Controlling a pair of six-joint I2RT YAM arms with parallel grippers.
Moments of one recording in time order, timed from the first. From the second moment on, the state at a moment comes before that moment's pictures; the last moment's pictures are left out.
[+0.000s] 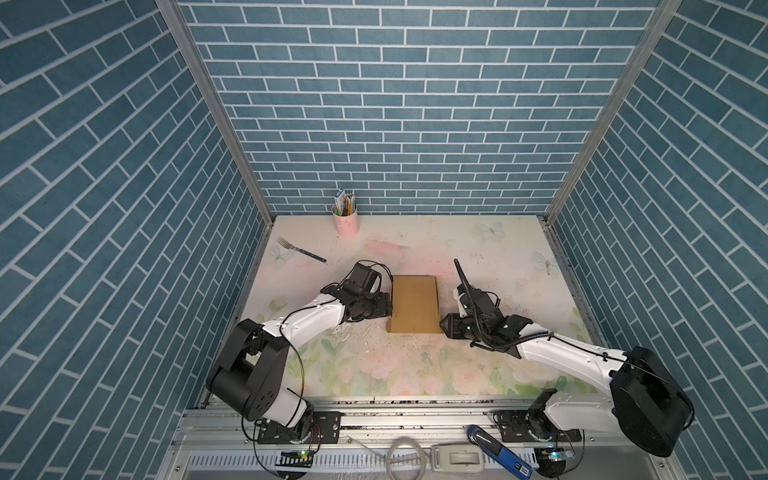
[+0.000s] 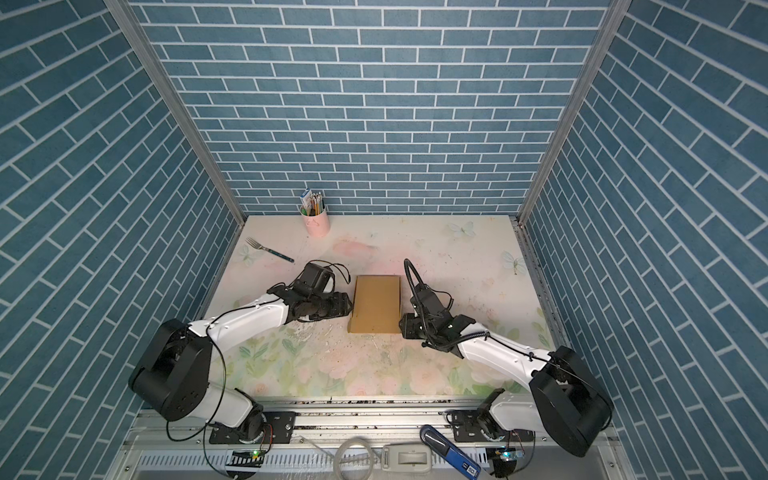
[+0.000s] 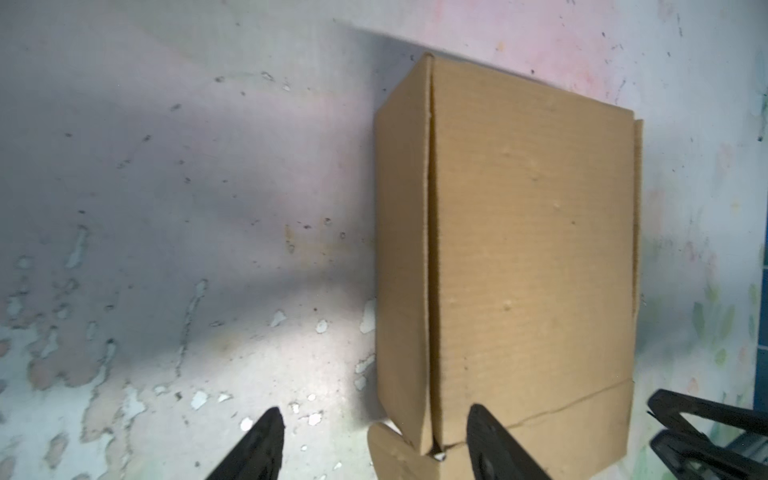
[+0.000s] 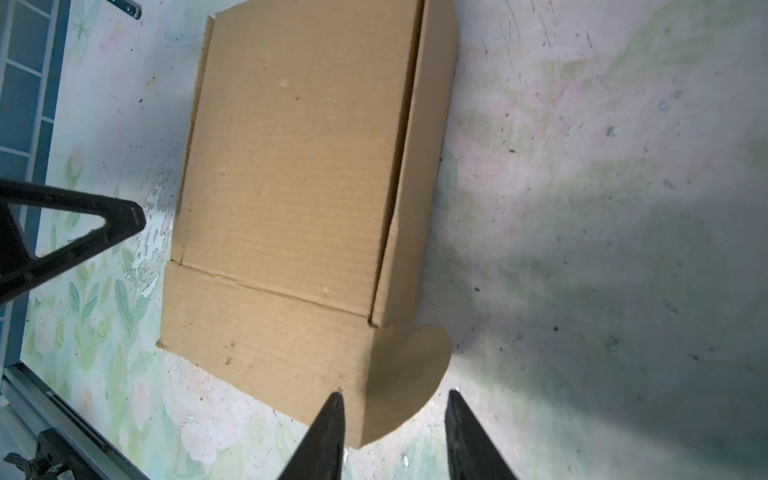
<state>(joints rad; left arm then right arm) -0.54 1.50 0.88 -0.38 0.17 -0.62 0.77 1.28 0.62 -0.21 -0.07 0.69</state>
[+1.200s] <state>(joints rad) -0.68 1.54 0.83 -0.25 0.19 -0.70 0.81 1.35 0.60 -0.06 -0.06 0.85</state>
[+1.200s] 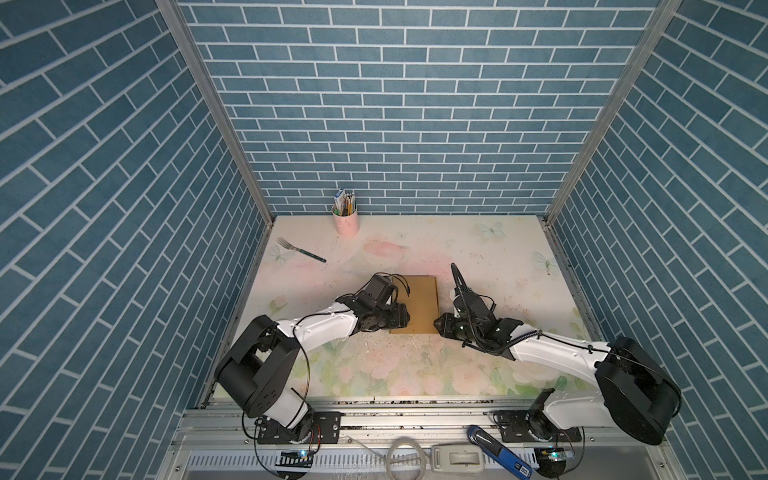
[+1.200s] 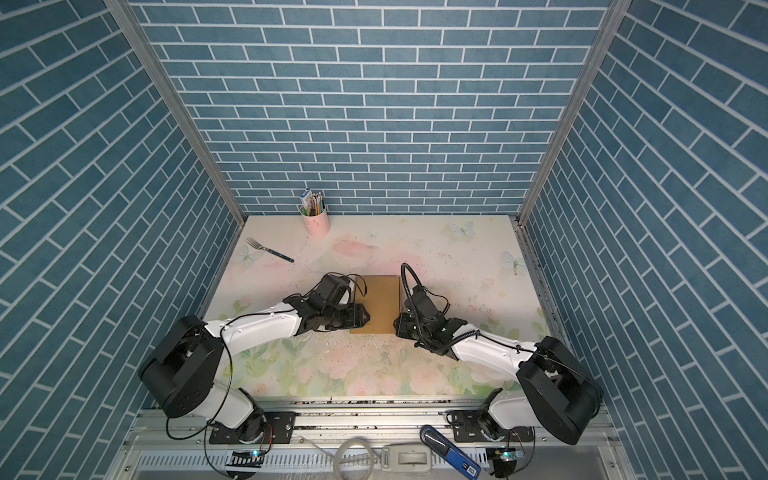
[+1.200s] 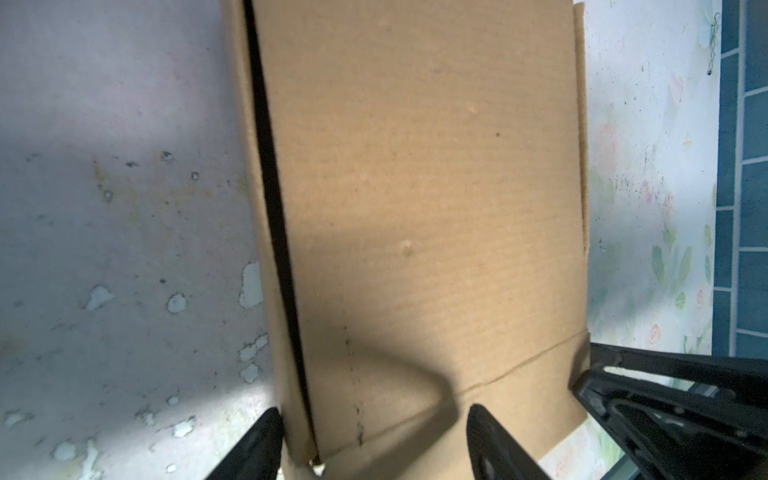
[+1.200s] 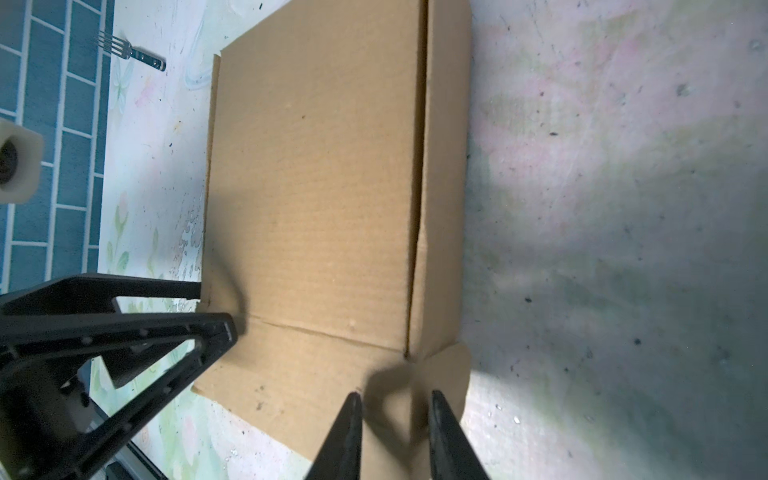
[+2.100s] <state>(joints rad) -0.71 1.54 0.83 -0.25 0.13 -0.71 0.81 1.32 0.53 0.02 -0.12 1.00</state>
